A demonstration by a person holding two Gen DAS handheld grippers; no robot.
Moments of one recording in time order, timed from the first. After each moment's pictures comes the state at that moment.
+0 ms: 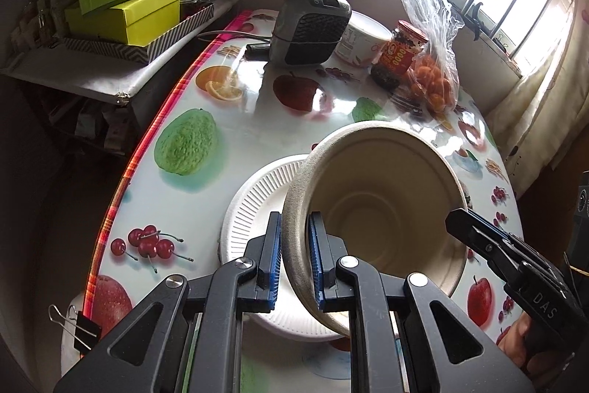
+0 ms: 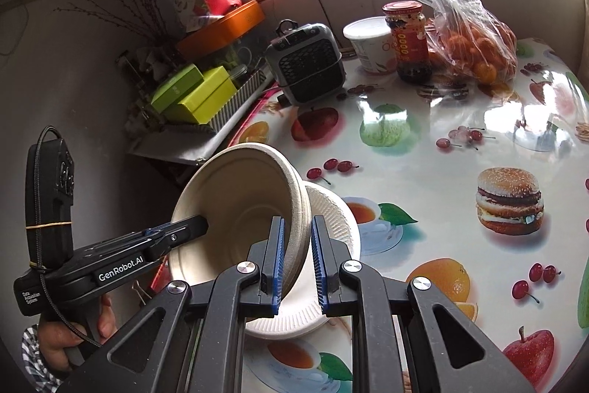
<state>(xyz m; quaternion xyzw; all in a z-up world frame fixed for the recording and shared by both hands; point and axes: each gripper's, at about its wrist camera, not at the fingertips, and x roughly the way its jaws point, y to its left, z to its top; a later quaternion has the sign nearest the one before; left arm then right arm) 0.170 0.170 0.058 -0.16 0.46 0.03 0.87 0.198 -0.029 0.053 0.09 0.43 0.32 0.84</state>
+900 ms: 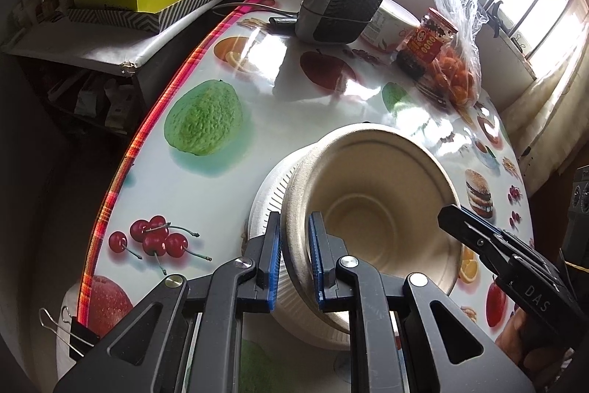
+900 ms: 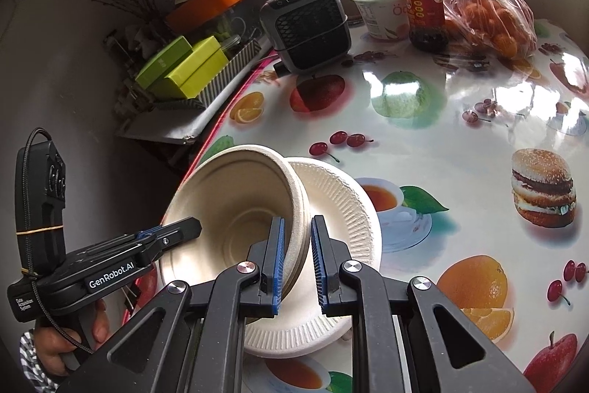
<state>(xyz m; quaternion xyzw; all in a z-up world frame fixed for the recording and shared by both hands) 0.177 0.192 0.023 -0.17 0.49 0.03 0.86 0.219 0.000 0.016 0.08 0.47 0.31 0.82</state>
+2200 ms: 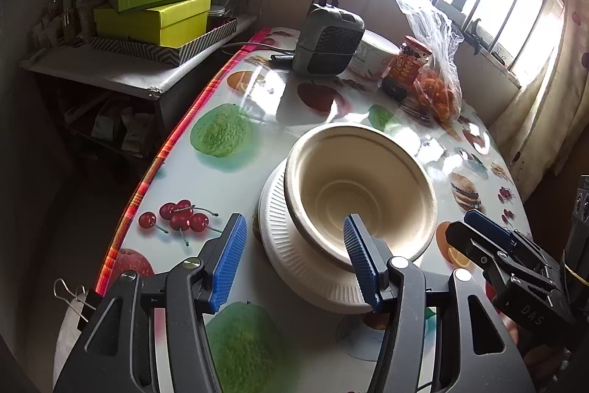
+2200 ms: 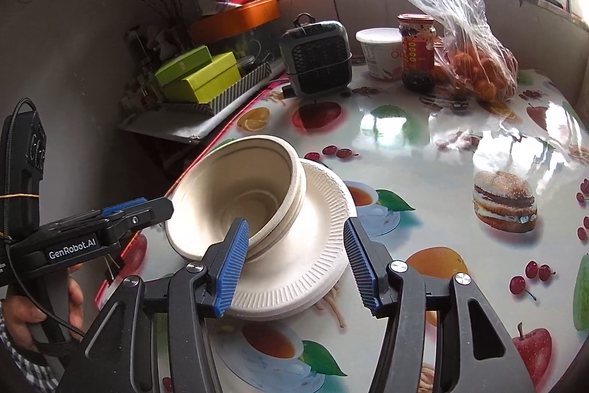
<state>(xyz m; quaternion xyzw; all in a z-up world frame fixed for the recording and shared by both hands) 0.111 0.179 0.045 -0.15 0.41 0.05 0.90 0.155 -0.029 0.031 0.02 0.38 0.31 0.87</state>
